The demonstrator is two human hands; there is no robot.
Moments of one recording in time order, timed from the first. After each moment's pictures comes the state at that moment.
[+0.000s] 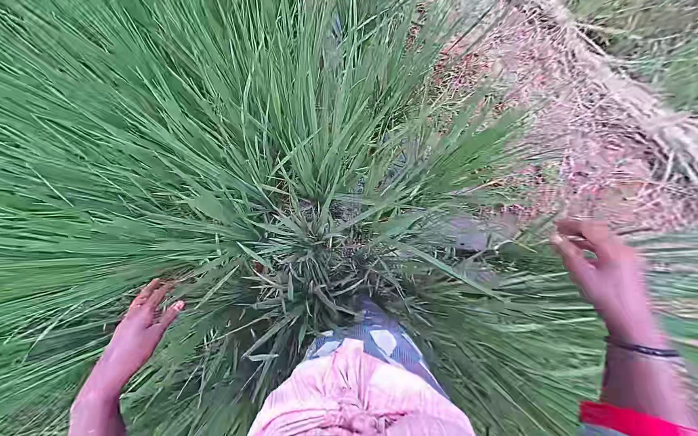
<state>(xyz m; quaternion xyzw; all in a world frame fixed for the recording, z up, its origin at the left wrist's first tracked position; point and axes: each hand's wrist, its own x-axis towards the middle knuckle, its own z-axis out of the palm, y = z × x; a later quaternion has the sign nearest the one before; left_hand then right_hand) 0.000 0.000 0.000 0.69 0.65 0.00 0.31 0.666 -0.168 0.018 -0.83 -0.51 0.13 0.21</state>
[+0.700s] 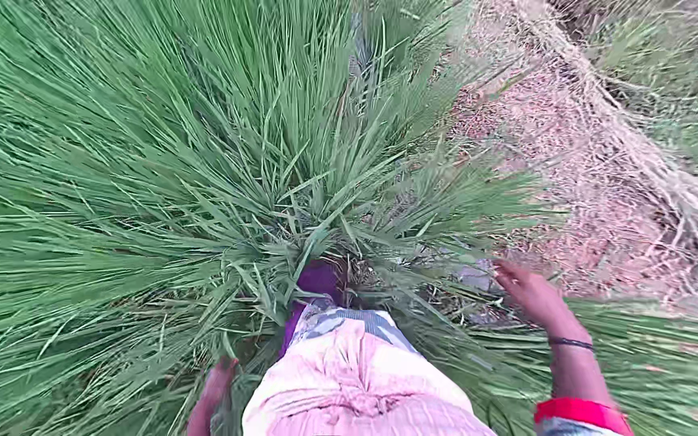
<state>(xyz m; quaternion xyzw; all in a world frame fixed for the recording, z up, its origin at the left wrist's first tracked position) 0.009 -0.112 -0.197 0.37 0.78 -0.09 0.49 0.686 -0.064 -0.025 -0.82 -0.46 0.33 0.01</state>
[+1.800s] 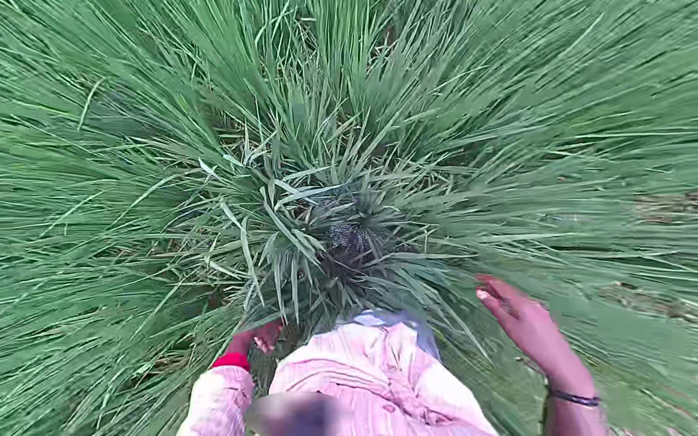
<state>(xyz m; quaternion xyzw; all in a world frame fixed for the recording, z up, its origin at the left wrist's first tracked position) -0.049 0.067 -0.139 0.12 0.71 -0.01 0.70 0.301 0.423 -0.001 -0.45 -0.82 0.35 -0.06</state>
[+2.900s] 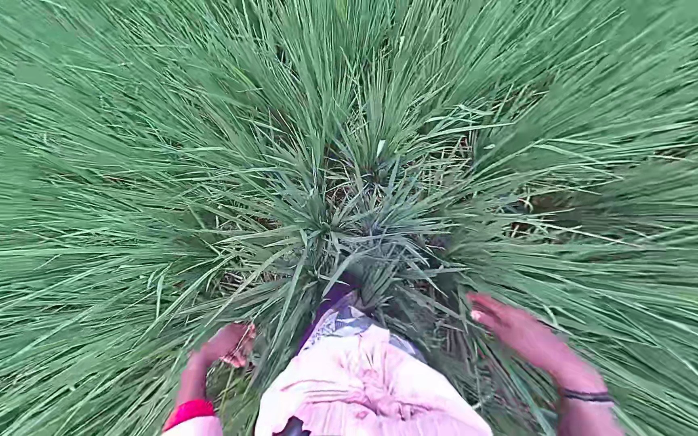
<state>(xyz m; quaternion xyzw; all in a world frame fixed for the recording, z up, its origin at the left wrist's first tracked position) -0.091 0.132 -0.059 -0.33 0.70 0.34 0.54 -0.101 0.695 -0.001 -0.09 -0.86 0.31 -0.39</state>
